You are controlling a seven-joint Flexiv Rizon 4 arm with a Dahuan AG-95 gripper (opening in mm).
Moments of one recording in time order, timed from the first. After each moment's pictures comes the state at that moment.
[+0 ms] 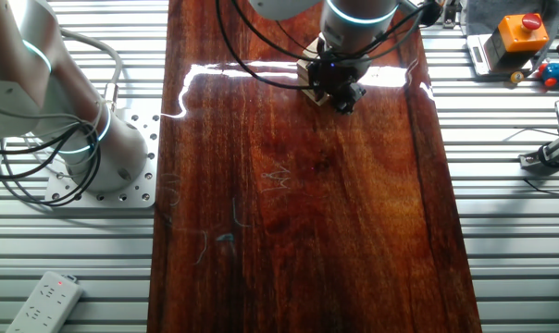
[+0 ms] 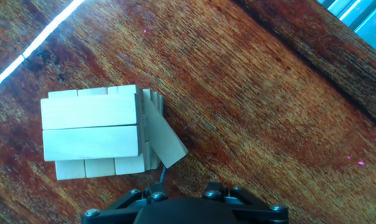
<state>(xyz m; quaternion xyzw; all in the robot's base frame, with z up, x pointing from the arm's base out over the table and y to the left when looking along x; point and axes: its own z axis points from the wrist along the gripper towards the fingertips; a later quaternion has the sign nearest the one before) 0.458 0.090 0.068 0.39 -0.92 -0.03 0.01</state>
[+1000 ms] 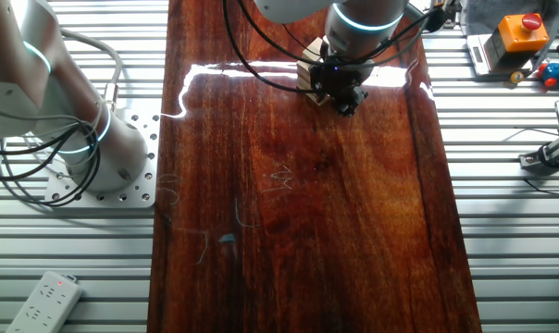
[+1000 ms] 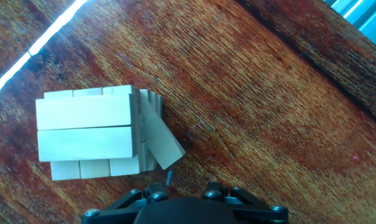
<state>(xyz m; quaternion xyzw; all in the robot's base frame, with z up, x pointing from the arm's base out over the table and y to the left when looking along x) 0.462 0.088 0.062 0.39 -0.92 -0.04 0.01</state>
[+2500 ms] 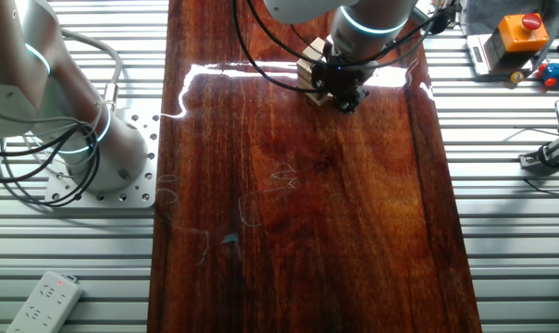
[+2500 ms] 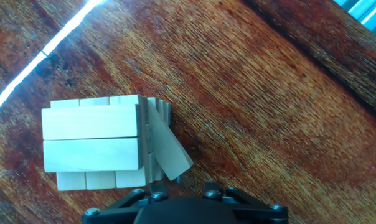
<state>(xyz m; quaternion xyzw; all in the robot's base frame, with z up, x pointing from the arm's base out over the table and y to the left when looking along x) 0.463 0.100 0.056 0.39 -0.92 -0.06 0.02</state>
